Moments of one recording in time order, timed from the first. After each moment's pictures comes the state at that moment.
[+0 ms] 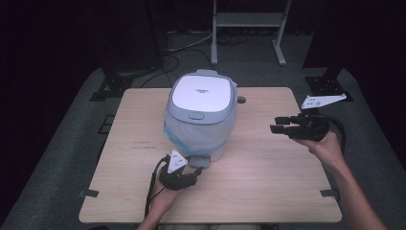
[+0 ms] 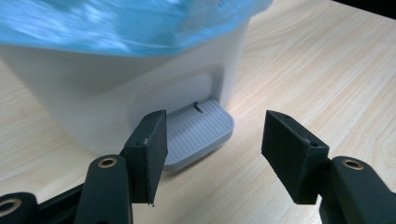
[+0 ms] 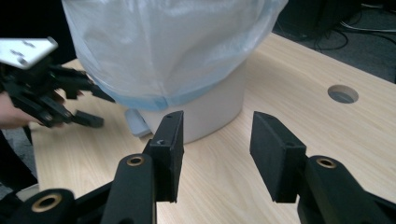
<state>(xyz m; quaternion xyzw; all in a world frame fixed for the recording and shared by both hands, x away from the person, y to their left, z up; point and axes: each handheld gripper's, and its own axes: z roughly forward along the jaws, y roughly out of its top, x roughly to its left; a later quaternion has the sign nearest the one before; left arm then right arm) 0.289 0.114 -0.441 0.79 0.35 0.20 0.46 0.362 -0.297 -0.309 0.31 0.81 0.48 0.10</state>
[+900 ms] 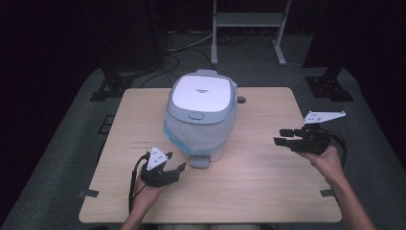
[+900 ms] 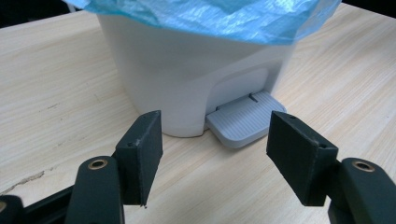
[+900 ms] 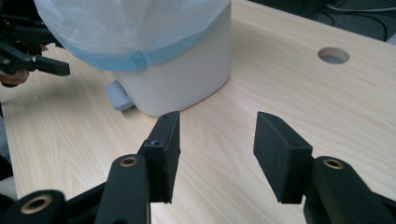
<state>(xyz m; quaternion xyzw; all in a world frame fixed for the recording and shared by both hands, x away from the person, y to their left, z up) 0.294 0.162 -0.435 0.78 0.37 0.22 0.45 0.350 -0.313 -0.353 0.35 0.81 0.46 0.10</state>
